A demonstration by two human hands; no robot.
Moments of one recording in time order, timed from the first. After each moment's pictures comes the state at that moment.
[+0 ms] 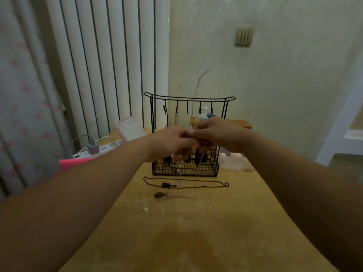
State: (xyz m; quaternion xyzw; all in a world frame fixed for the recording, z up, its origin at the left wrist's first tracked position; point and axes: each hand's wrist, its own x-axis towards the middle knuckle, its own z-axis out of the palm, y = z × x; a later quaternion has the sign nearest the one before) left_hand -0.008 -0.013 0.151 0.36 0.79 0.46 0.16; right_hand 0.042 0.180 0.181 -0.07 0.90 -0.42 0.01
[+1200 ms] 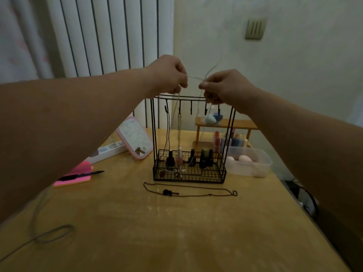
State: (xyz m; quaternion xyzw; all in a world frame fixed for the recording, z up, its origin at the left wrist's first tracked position) left_hand -0.083 0.007 0.273 0.29 0.85 0.42 -0.11; right_hand -0.023 0.201 0.252 -0.04 0.88 -0.42 -0.21
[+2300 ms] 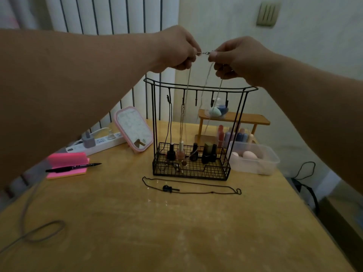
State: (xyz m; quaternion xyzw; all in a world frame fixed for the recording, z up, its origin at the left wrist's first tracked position) left_hand -0.106 0.018 0.291 0.31 0.85 0.43 -0.09; right_hand -0.048 0.213 0.284 -0.06 0.90 -0.39 -0.21
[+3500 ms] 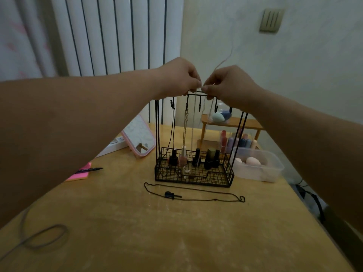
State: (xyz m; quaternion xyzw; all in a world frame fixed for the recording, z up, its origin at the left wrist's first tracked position) left_hand -0.111 0.017 0.250 0.33 0.87 0.34 -0.11; right_hand -0.062 0.196 0.239 -0.07 0.94 -0.25 -0.24
